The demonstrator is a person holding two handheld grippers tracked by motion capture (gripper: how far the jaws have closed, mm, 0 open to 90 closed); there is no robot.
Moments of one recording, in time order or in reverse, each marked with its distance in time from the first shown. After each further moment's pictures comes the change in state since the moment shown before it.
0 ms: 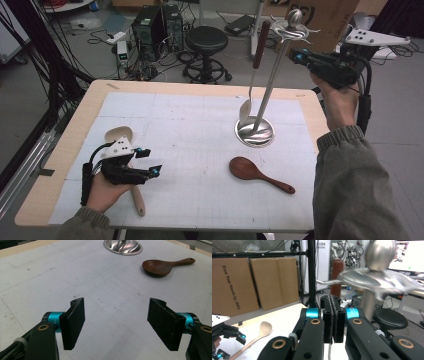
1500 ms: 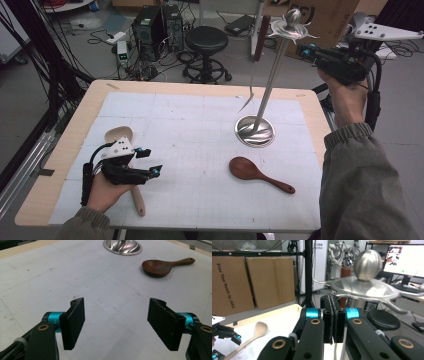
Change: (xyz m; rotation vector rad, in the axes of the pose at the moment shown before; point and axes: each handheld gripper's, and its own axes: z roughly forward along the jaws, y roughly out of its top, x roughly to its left) left arm -0.001 0.000 0.000 0.001 0.003 0.006; right arm -0.001 0.012 -0.008 0.004 -0.026 -0.024
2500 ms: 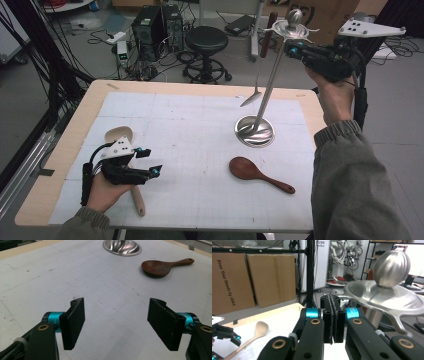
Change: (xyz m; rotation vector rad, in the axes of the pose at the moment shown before) left arm 0.000 0.000 -0.001 -0.004 -0.004 0.005; right arm 0.011 0.004 0.021 0.014 0.010 -0.017
